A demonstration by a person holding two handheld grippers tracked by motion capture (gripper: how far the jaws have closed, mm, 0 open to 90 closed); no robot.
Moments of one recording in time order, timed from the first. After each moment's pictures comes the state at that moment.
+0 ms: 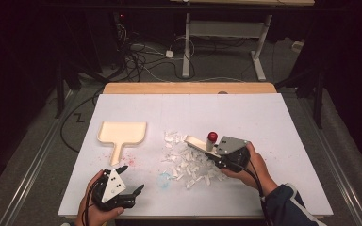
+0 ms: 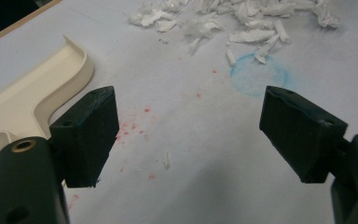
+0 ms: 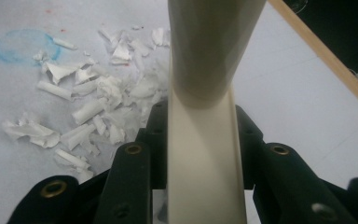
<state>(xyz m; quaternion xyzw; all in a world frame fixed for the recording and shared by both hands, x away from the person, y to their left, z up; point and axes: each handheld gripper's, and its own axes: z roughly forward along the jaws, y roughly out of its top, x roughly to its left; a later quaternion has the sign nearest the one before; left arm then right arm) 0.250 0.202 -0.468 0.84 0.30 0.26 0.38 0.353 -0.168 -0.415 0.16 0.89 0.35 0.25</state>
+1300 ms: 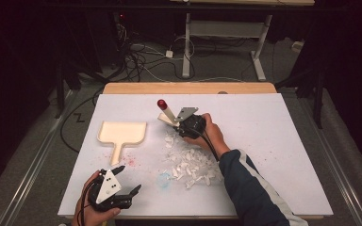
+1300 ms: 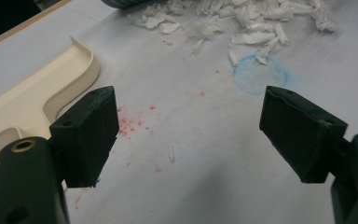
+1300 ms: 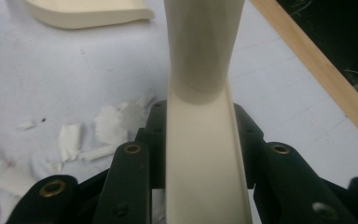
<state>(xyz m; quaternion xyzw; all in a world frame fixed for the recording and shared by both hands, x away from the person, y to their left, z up) 0.248 0.211 -0.466 0.83 0.29 0.26 0.39 0.471 -0.062 -0.442 0.17 0.90 0.33 0.24</state>
